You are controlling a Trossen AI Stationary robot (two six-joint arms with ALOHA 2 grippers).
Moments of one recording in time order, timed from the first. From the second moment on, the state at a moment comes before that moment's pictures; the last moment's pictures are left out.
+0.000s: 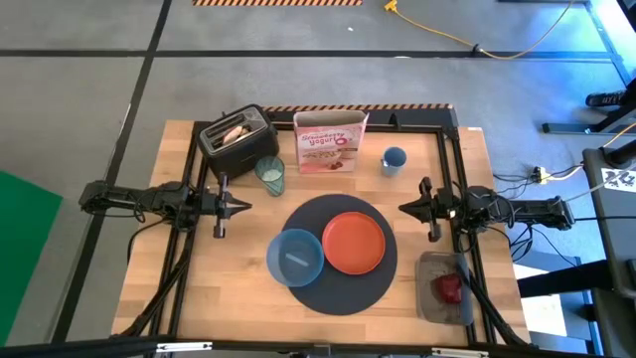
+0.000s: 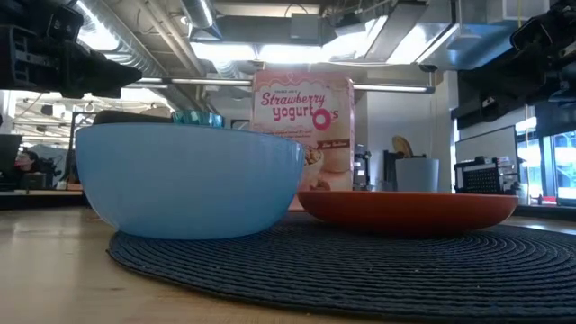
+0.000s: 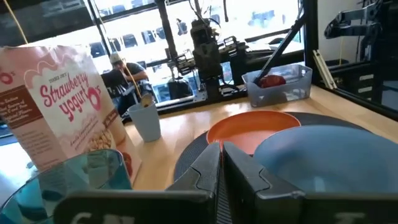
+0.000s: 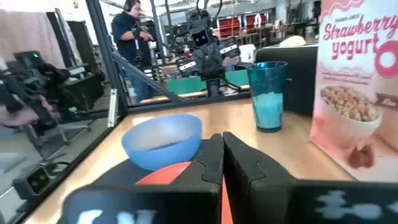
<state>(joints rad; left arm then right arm) -0.09 0.03 0.01 0.04 -0.14 0.22 0.05 0.01 0.01 0.05 -0.02 0.15</state>
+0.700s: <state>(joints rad) -0.09 0.03 0.01 0.31 -0.17 0.21 0.05 0.01 0.01 0.08 0.39 0.07</state>
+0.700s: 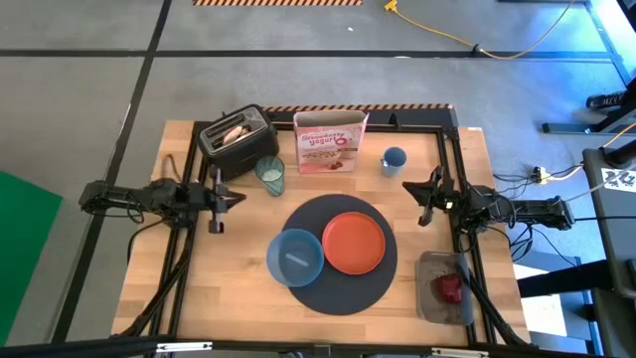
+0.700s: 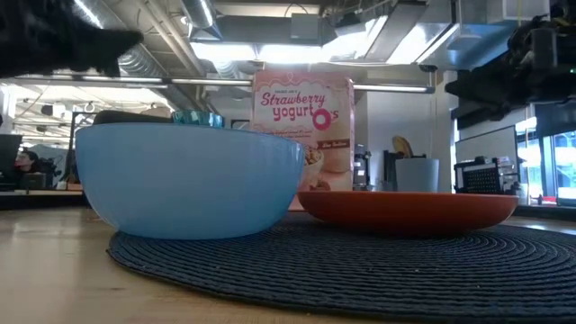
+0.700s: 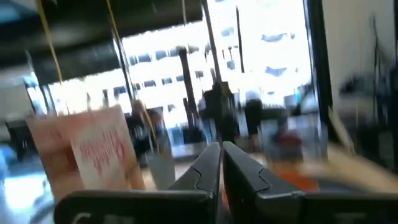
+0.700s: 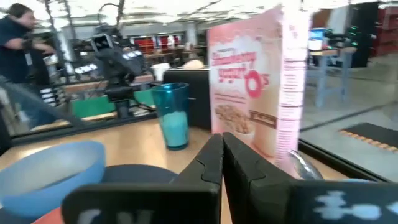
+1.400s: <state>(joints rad) -0.04 0.22 0.08 0.33 -0.47 0.06 -0.15 0.35 0.26 0.13 0.48 -0.03</state>
